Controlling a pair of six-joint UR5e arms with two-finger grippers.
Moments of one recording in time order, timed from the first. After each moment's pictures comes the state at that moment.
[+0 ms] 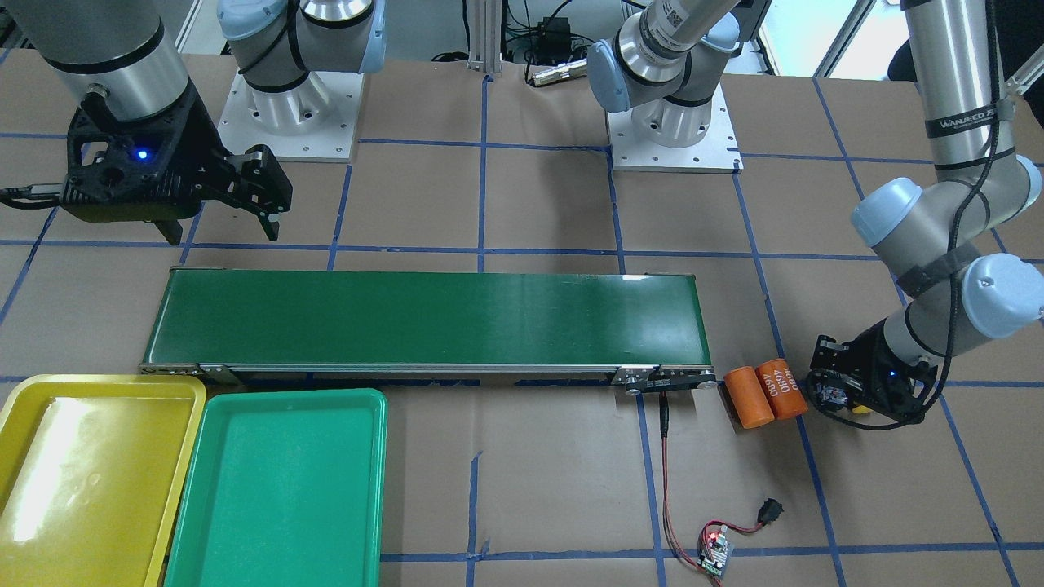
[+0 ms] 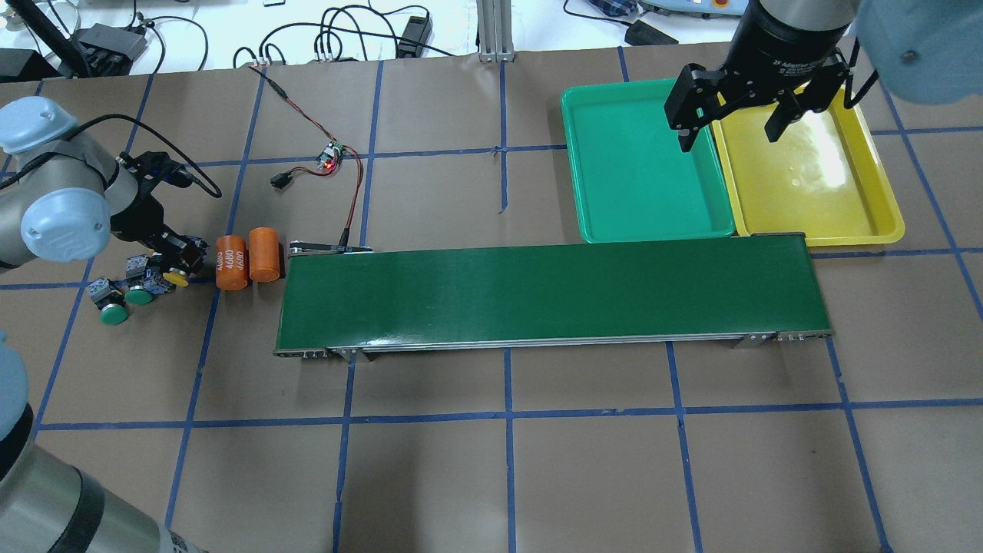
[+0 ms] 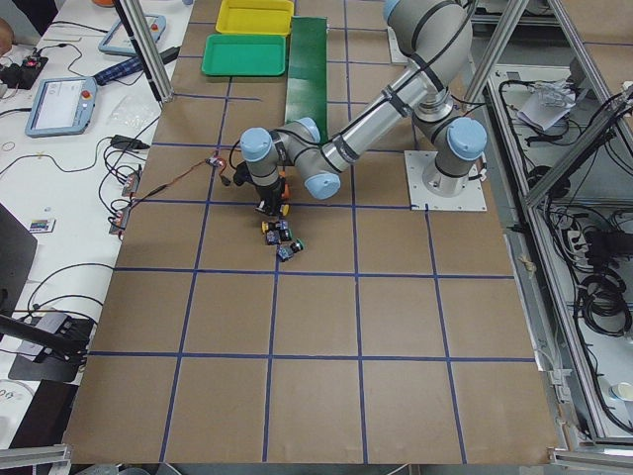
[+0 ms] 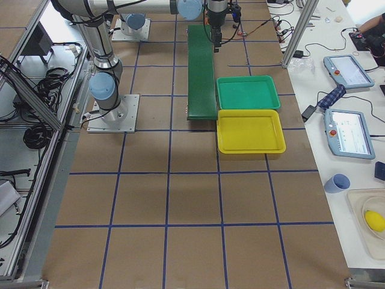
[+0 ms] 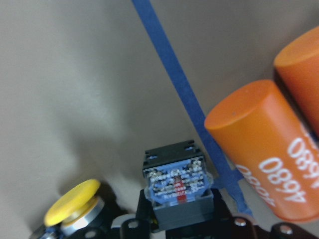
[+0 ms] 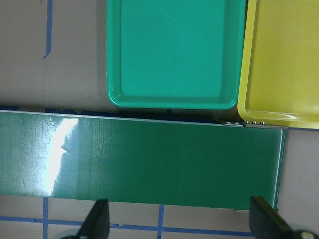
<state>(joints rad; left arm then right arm) -1.10 -1.99 -1.78 -1.01 1.58 0.94 1.56 -1.51 1.50 -1.60 -1.57 -0.09</state>
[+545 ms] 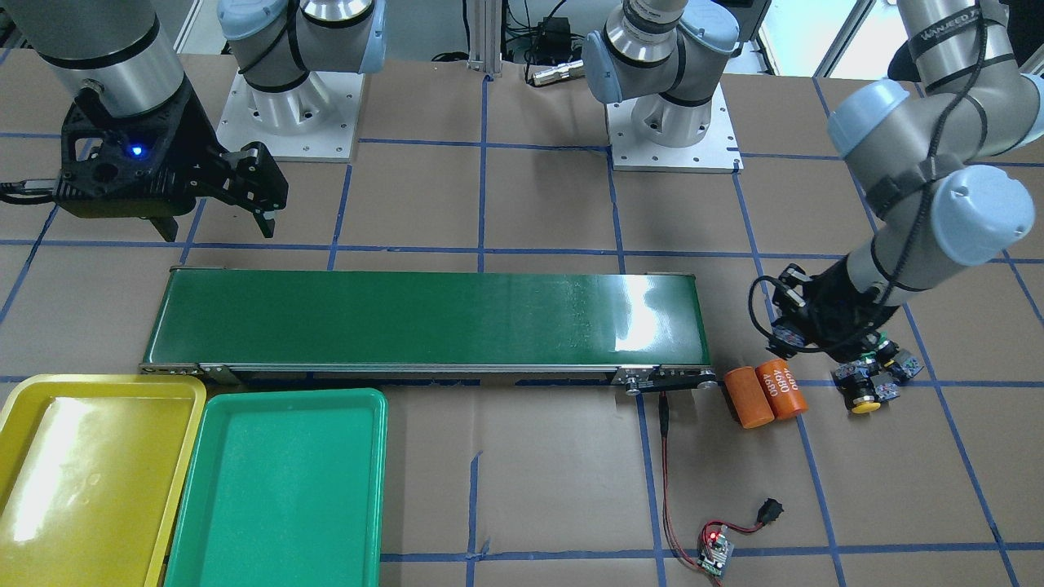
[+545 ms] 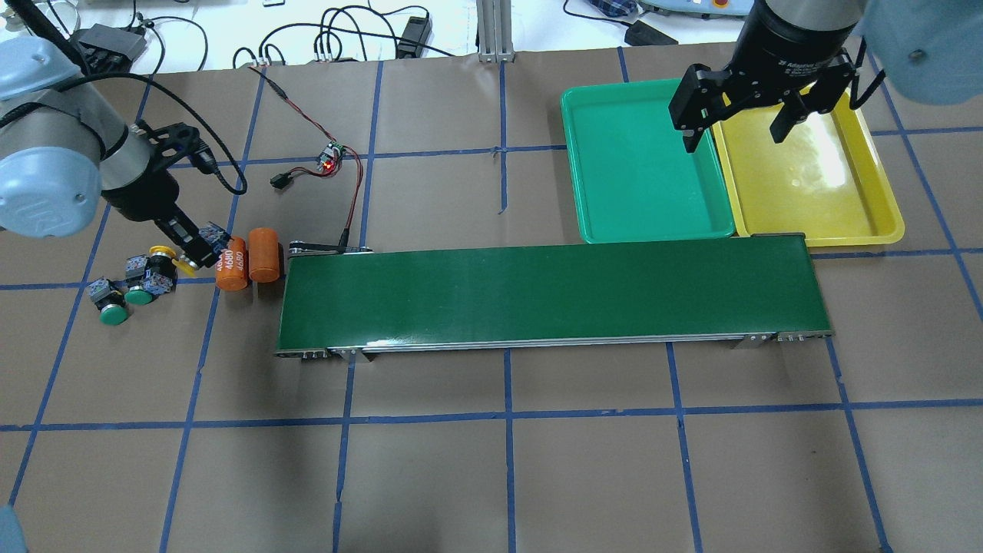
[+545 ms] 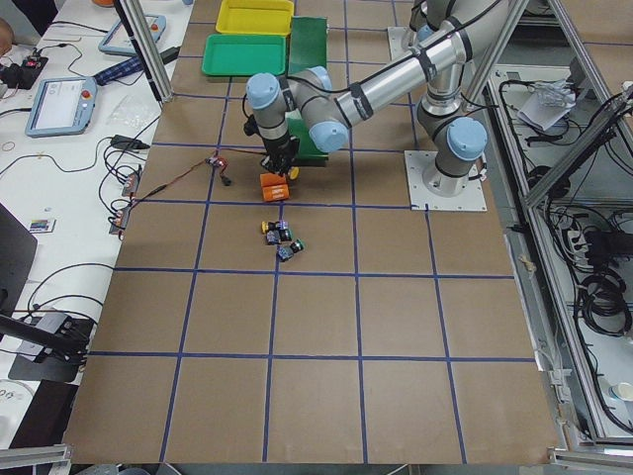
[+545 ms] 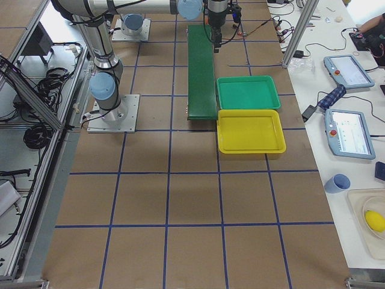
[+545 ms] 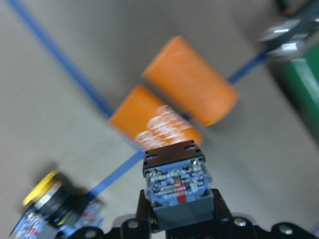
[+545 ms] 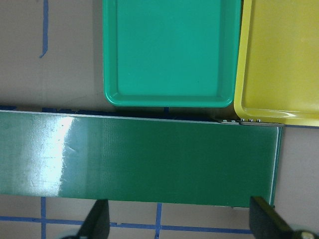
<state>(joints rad) -1.28 -1.77 -1.79 -1.27 1.58 1.16 1.56 -1.52 1.50 -1.60 -1.57 -0.09</state>
